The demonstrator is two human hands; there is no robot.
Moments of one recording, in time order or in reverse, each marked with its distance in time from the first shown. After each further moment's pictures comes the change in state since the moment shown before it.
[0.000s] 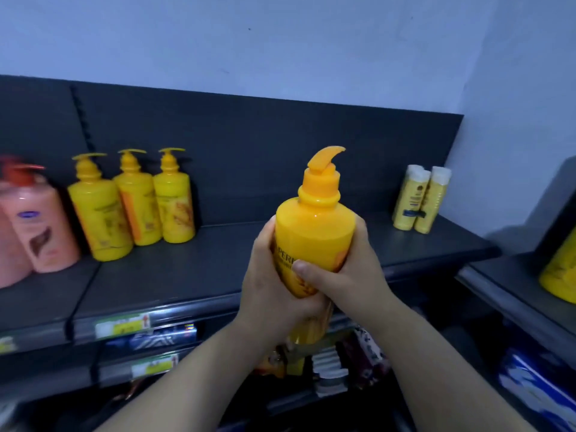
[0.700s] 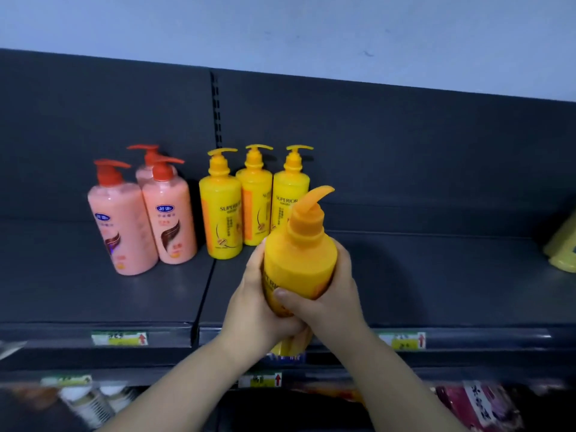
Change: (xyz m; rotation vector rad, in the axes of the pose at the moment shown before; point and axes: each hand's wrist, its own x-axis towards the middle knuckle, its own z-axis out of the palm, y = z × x) left_hand 0.029 -0.145 -0.199 0.205 0.040 -0.329; right_hand 0.092 0.035 0.247 0.062 -0.140 0.107
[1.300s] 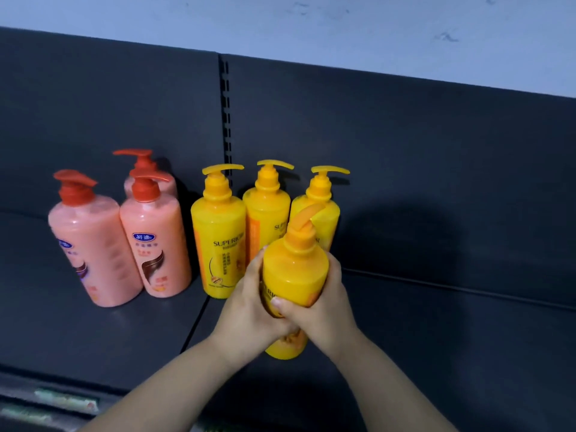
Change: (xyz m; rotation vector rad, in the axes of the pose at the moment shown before) left_hand 0.127 -0.072 0.025 0.115 0.086 -0.022; right_hand 0.159 0.077 0.020 -0.035 -0.245 0.042
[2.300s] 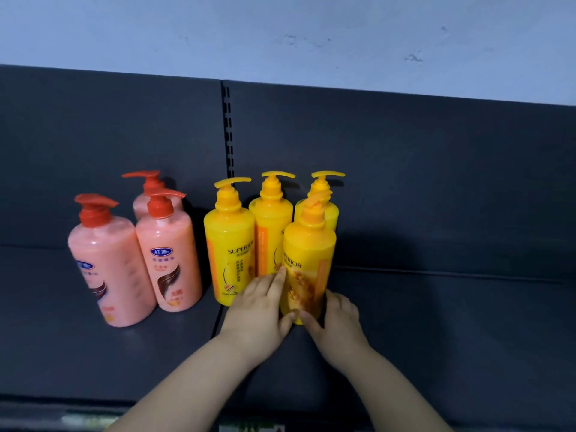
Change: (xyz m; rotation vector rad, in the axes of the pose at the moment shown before) left_hand -0.002 -0.010 -0.026 0.768 -0.332 0.105; right_hand -0.025 0.035 0.024 -0.613 0.005 0.245
